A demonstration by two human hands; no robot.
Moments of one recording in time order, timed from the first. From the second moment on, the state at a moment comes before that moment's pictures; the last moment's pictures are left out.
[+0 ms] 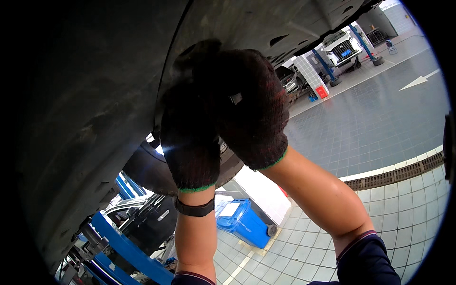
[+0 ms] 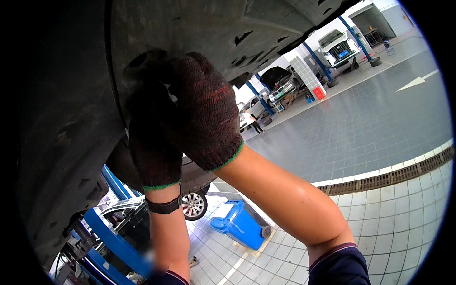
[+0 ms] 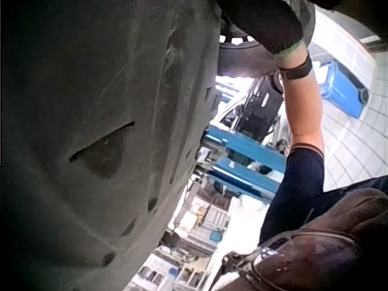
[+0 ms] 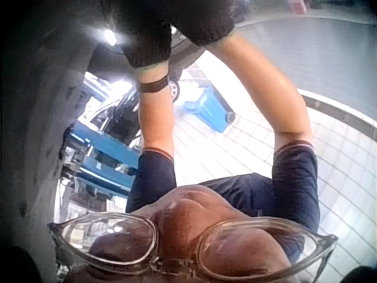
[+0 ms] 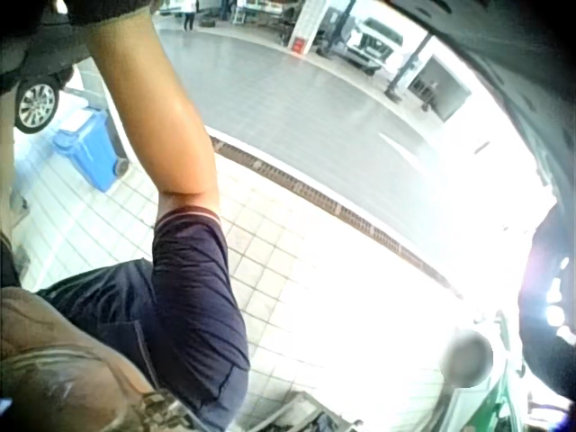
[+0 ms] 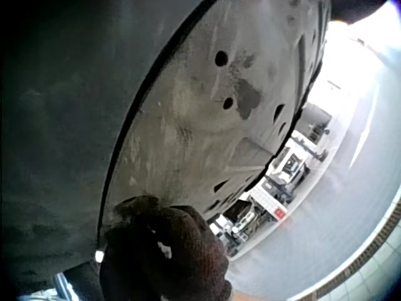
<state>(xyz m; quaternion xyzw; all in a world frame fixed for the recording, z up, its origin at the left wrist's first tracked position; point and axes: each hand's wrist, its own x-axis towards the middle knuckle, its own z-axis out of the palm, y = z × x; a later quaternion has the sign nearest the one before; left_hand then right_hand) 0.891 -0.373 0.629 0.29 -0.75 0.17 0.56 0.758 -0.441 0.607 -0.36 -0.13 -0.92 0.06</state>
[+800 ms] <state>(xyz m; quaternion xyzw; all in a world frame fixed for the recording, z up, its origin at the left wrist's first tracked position) 0.932 -0.379 0.640 0.16 -0.76 -0.14 0.61 0.784 -0.410 0.636 -0.27 -0.10 -0.95 0.13</state>
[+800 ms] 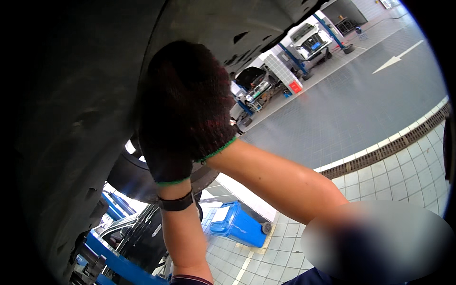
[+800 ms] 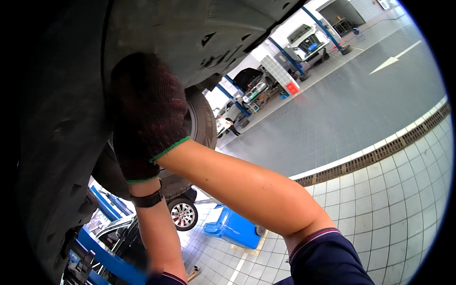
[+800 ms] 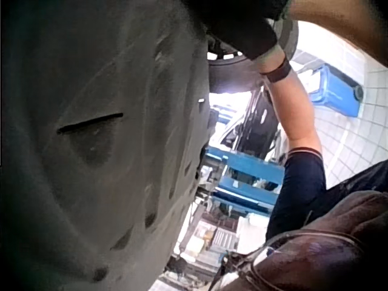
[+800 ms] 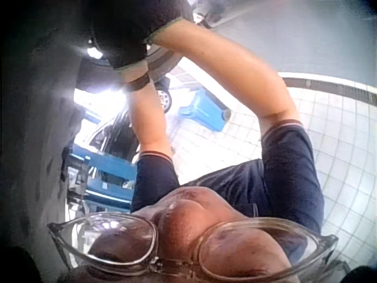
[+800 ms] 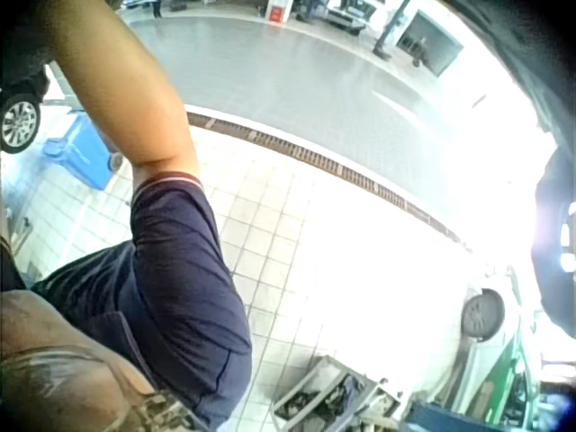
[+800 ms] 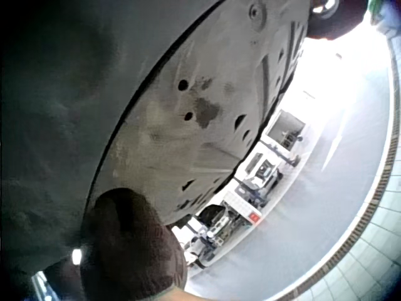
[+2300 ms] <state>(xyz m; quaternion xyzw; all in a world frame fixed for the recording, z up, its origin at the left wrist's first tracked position) 0.927 -0.375 0.457 0.06 -0.27 -0.81 0.51 0.719 -0.376 0.614 -0.68 0.27 -0.67 -0.13</state>
